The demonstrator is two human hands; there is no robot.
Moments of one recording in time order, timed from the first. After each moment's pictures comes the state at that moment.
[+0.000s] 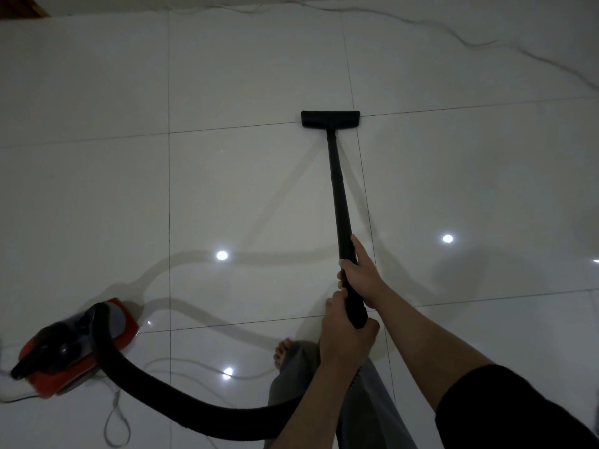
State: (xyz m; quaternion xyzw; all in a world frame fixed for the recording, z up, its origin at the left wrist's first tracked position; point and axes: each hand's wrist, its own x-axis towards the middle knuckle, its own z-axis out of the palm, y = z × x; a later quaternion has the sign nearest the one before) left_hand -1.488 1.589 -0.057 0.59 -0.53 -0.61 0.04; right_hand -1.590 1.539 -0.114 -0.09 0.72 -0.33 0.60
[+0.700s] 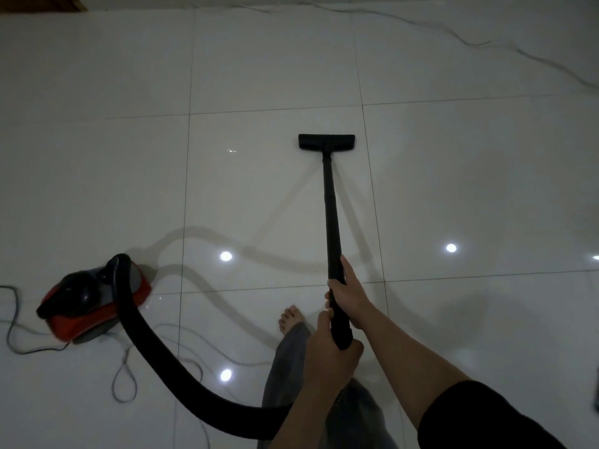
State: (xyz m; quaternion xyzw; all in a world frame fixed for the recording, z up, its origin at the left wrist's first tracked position) left_hand -1.379 1.726 -0.028 0.61 -0.52 -0.60 0.03; right_hand -1.483 1.683 -0.111 -0.08 0.71 -0.31 0.62
